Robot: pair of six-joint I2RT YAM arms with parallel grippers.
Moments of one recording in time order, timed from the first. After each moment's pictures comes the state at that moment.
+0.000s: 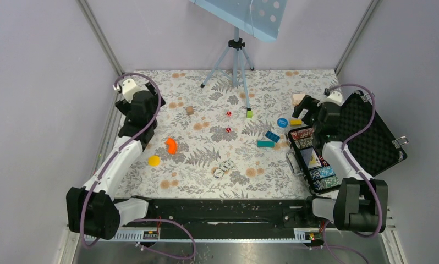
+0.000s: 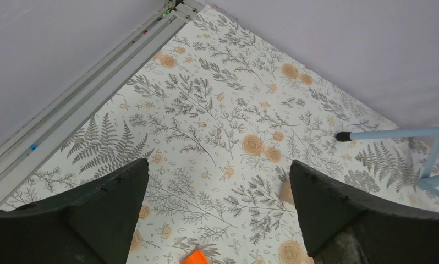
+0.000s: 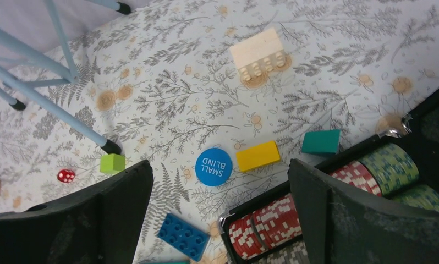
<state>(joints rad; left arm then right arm) -0.20 1.18 0.88 -0.01 -0.61 -0.43 -0.06 1.23 0.62 0.28 -0.03 0.30</state>
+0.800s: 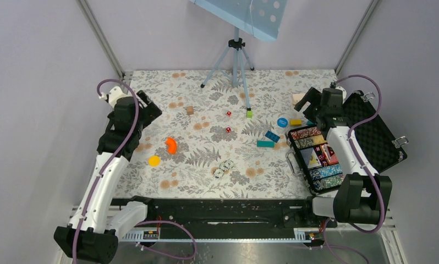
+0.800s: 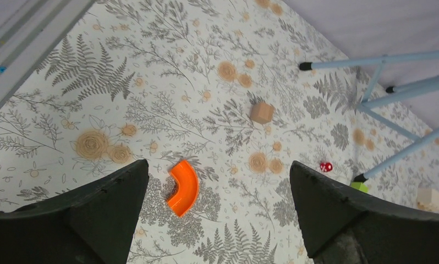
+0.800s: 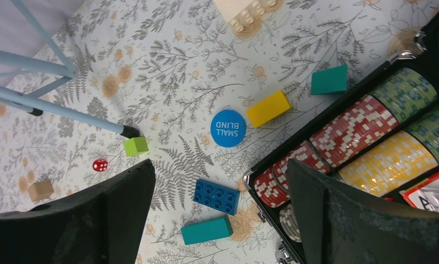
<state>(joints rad) -0.16 0.96 1.05 -0.58 -0.37 -0.66 -0.06 1.30 0.96 -0.28 0.00 0.56</state>
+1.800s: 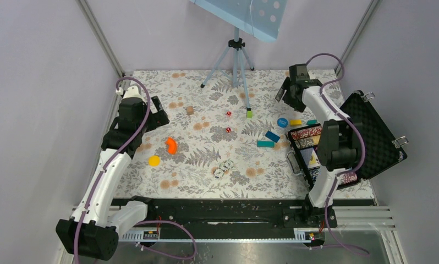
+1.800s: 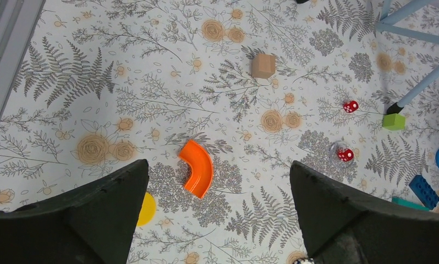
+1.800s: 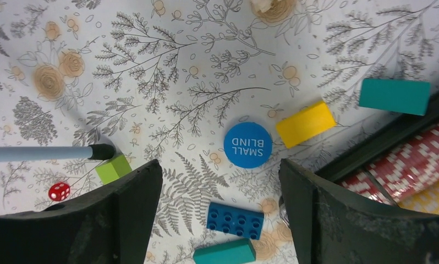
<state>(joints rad) -0.16 0.99 1.01 -0.58 -0.17 -0.42 0.12 1.85 1.53 -0.65 0.20 0.60</state>
